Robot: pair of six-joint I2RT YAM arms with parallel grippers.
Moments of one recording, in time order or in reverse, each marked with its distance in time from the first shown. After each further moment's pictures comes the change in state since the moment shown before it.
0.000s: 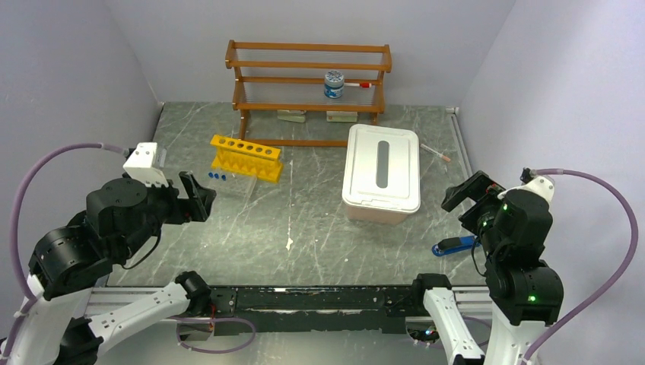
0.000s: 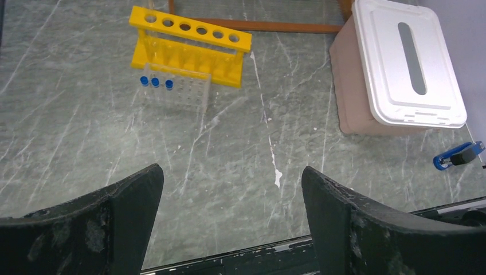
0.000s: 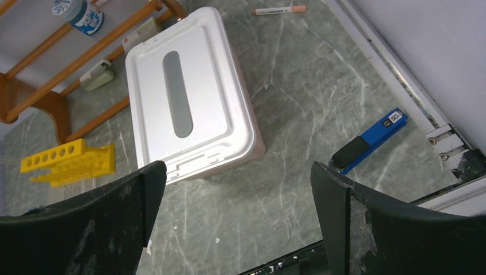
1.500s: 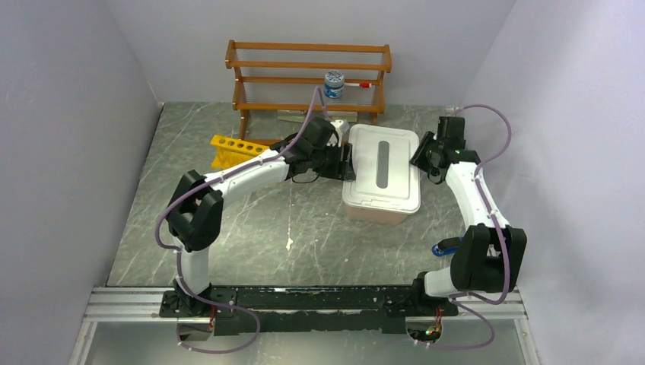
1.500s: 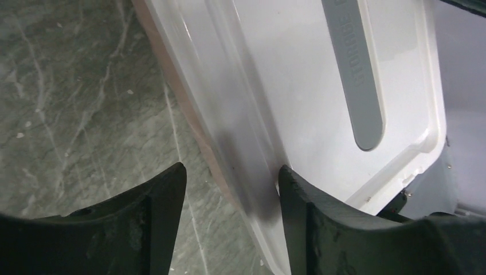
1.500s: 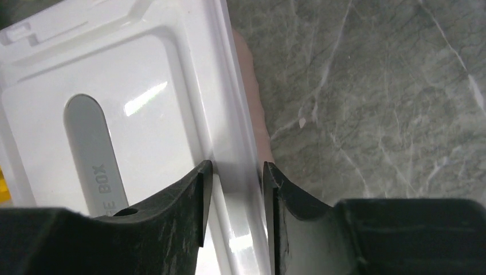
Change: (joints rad) left arm 0.010 1.212 0.097 0.877 0.695 -0.022; right arm -0.036 0.761 -0.359 0.769 -0.235 -0.077
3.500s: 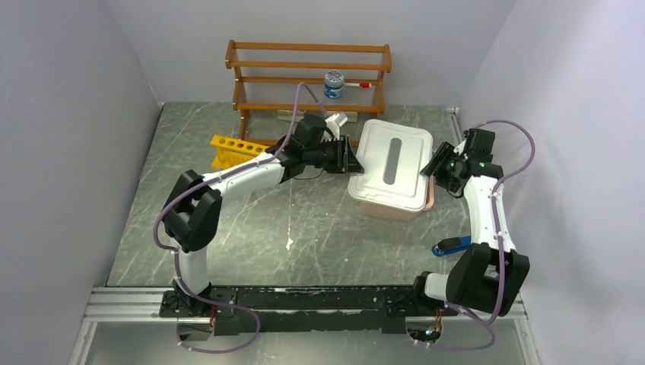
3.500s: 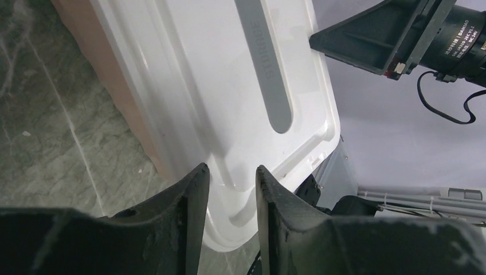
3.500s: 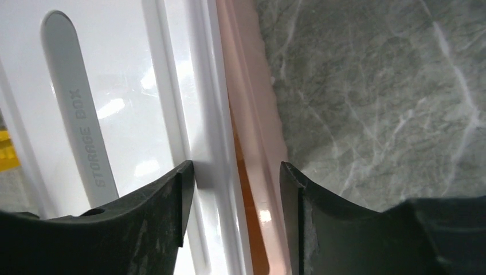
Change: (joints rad) left arm 0.031 -0.023 -0.085 0.304 0.227 -0.179; right arm -0.197 -0.111 -0.021 -0.180 -0.190 -0.096
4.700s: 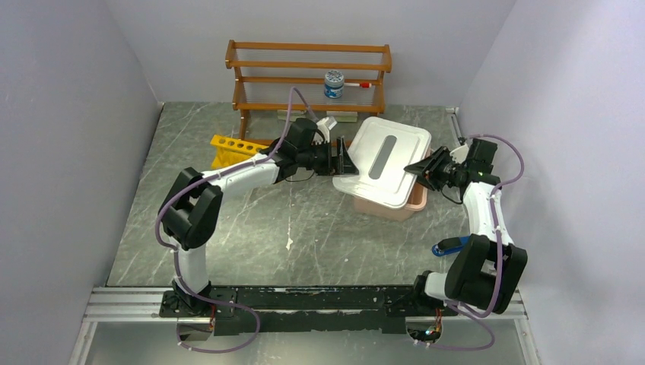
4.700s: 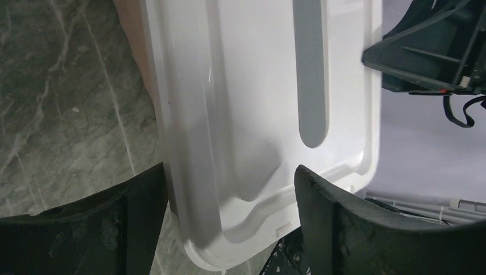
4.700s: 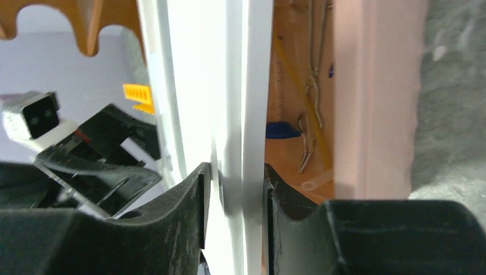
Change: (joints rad) left arm 0.059 0.002 -0.079 0.009 0.015 0.002; right arm -0.071 0.021 -0.135 0.211 -0.522 0.252
